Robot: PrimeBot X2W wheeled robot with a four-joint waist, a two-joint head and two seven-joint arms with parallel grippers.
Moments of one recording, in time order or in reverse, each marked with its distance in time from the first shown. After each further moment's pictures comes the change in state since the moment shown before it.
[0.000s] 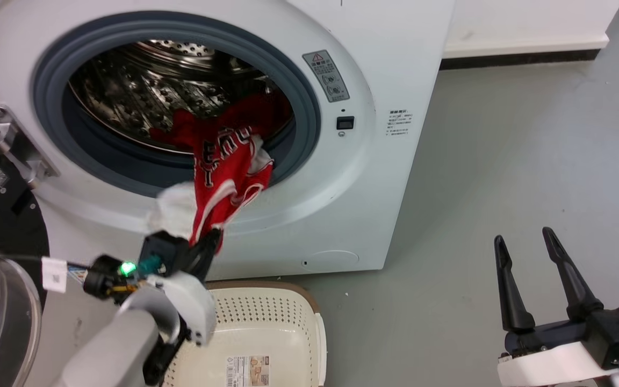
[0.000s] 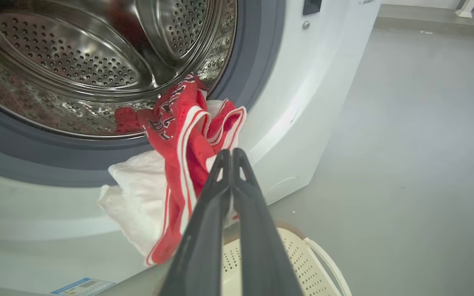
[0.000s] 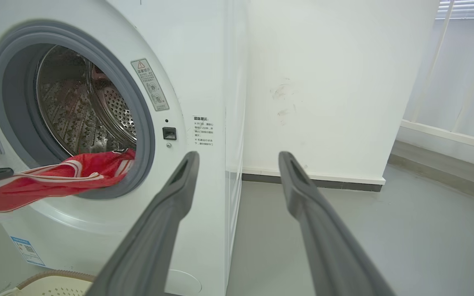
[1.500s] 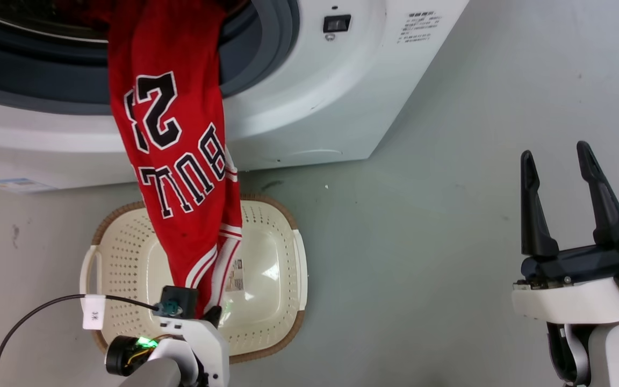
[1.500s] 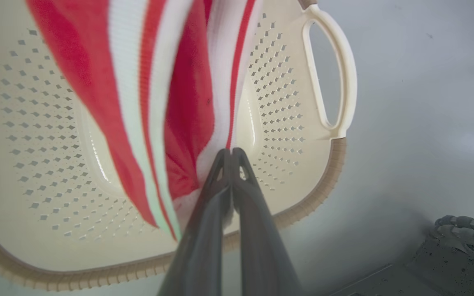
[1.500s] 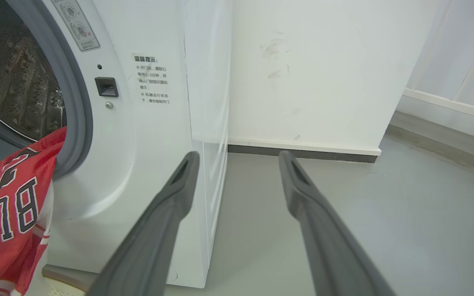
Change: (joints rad) left arm -0.003 -0.272 -0.027 0.599 -0.139 -0.094 -0.026; right arm -0.199 0.000 -0.029 -0.043 0.002 0.000 0.000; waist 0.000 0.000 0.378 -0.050
